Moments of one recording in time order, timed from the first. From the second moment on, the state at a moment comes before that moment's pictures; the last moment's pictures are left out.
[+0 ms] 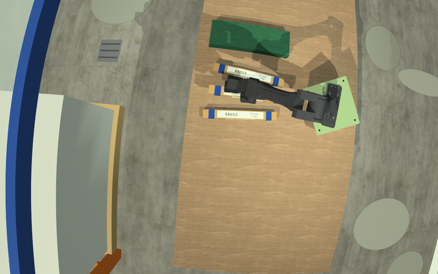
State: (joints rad) arm -0.04 1.60 1.21 -0.75 -0.27 -0.09
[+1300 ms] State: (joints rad) arm -0.06 1.55 1.20 -0.83 -0.28 -0.11
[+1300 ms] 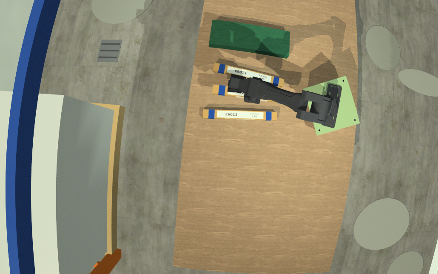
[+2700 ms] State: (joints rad) arm -0.08 1.52 1.24 -0.91 -0.29 -0.13
